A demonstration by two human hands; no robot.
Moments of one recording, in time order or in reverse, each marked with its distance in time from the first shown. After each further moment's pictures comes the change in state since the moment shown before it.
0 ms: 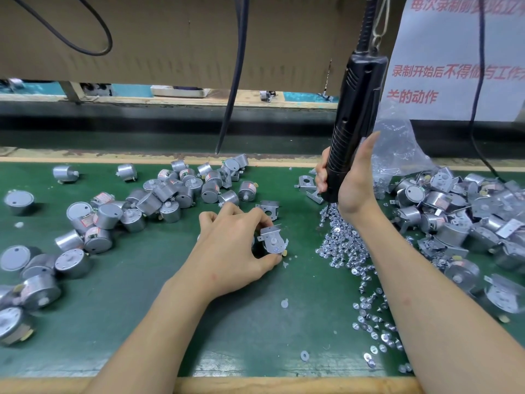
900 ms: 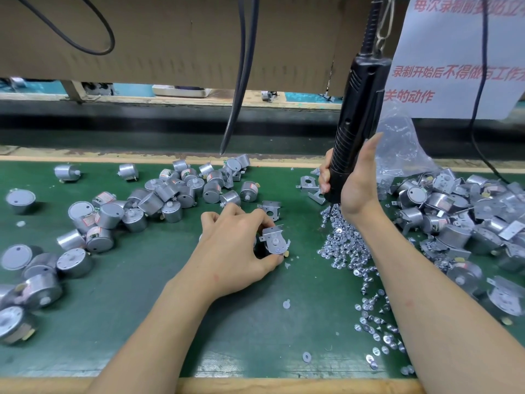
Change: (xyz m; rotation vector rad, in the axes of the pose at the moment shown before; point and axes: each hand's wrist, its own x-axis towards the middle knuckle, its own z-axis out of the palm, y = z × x) left_hand 0.000 0.000 0.001 -0.004 0.010 0.007; right_hand -0.001 0.000 -0.001 -0.023 0.037 -0.013
